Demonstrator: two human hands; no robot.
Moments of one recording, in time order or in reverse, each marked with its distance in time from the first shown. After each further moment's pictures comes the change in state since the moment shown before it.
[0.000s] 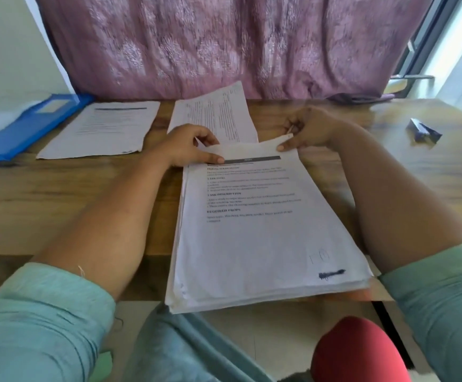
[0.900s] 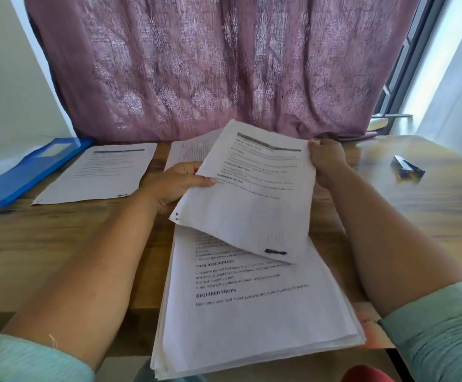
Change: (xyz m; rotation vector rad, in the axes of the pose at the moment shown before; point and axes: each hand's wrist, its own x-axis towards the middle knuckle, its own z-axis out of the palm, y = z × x) left_hand -0.001 0.008 -0.004 -0.878 -0.190 -0.084; right_hand 0.018 0.024 -0.013 0.714 0.620 0.262
